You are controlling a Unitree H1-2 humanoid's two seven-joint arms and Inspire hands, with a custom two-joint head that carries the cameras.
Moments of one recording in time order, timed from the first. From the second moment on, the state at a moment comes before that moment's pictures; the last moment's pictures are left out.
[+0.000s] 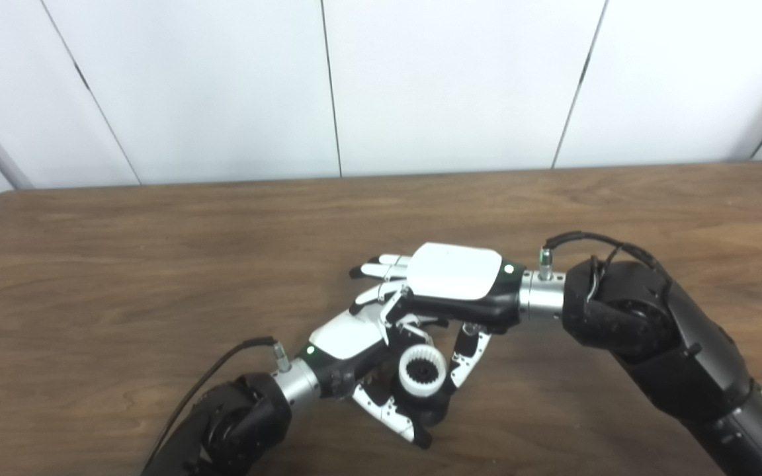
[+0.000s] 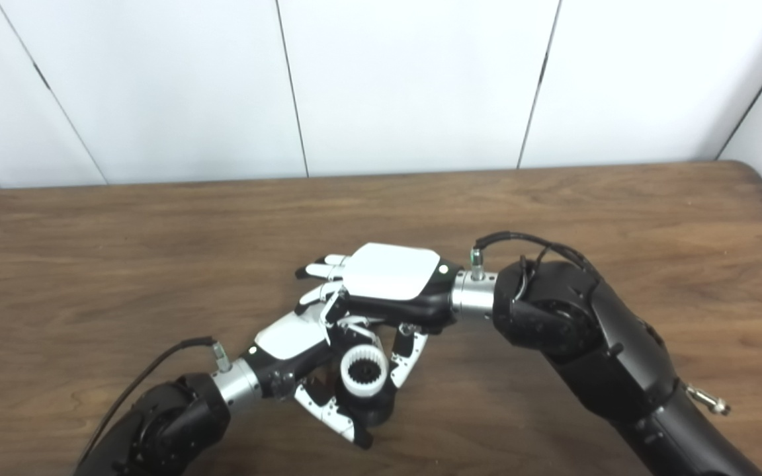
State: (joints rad) left arm -0.25 0.28 -0.46 -0.05 0.64 -0.25 -0.39; right arm -0.51 -0.43 0.44 -0.24 -0.51 -0.31 0.73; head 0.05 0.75
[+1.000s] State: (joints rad) left arm -0.25 0.28 -0.47 -0.06 0.64 -0.24 -0.39; right arm -0.47 -0.43 0.43 -0.27 -0.50 -0.28 0.73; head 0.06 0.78
